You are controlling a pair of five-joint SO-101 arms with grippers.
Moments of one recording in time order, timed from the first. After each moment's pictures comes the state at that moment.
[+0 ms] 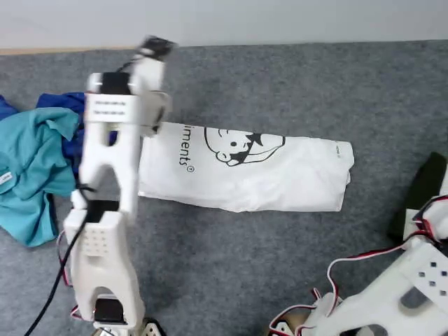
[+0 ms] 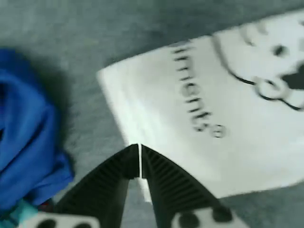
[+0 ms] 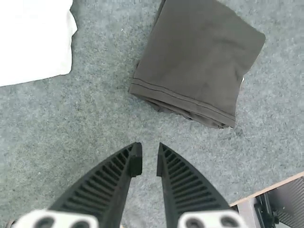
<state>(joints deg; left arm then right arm) -2.5 35.4 -41.7 95.2 -8.0 42.9 -41.0 8.7 100.5 33.9</state>
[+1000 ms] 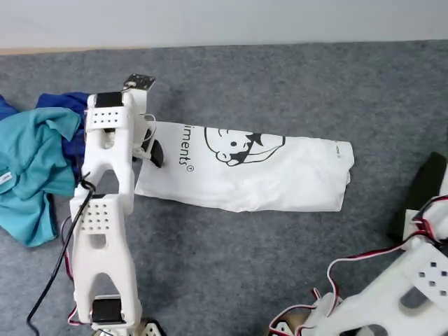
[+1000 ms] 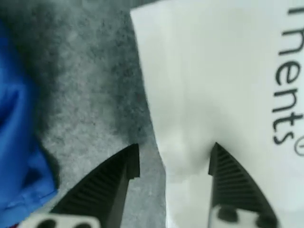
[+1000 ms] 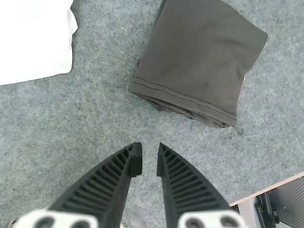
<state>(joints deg) -6.6 56.7 -48.5 93.5 -8.0 42.9 -41.0 8.9 100.5 33.9</state>
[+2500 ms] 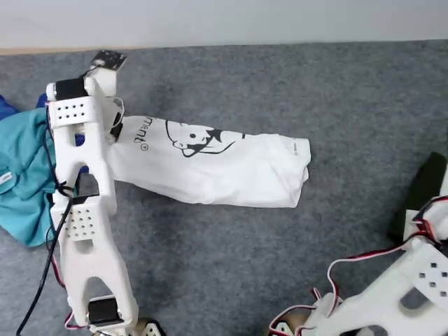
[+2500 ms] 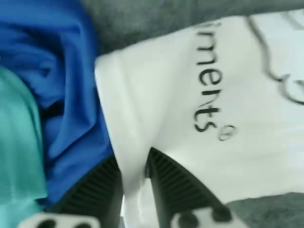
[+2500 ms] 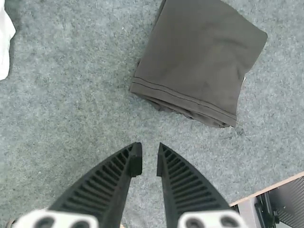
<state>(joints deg) -12.3 48.4 -56.0 99.1 -16.6 42.9 -41.0 8.9 100.5 33.9</state>
